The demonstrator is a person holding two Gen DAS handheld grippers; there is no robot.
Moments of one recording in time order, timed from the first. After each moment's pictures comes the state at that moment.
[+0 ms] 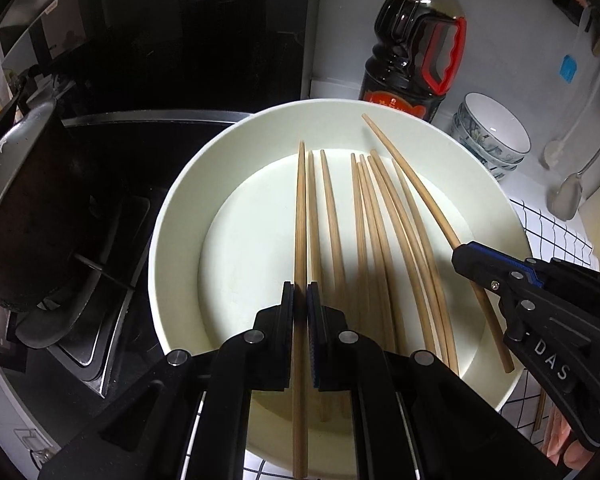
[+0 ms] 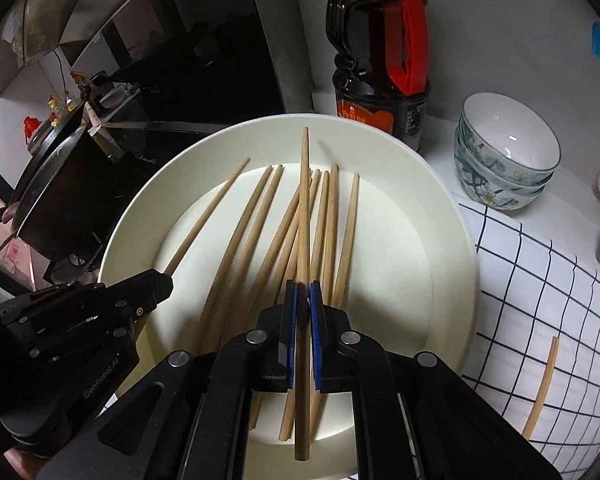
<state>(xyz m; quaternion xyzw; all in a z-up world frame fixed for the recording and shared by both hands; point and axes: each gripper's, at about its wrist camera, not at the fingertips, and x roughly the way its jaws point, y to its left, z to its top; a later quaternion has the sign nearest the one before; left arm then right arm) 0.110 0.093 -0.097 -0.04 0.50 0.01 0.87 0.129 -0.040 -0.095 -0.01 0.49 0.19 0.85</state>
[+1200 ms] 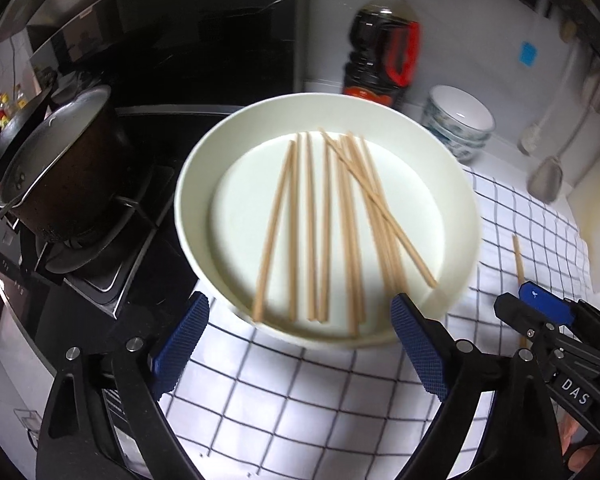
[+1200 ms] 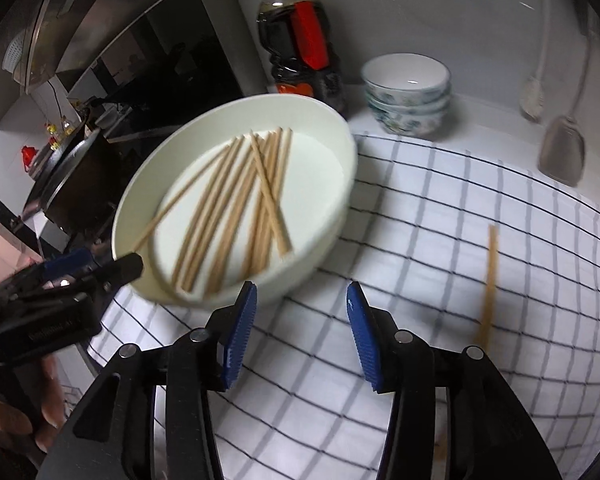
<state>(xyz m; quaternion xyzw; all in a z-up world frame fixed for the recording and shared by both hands) 0.021 0.059 -0.068 -0.03 0.48 0.03 0.87 0.022 -0.135 -0.081 0.03 0.48 0.16 0.86</state>
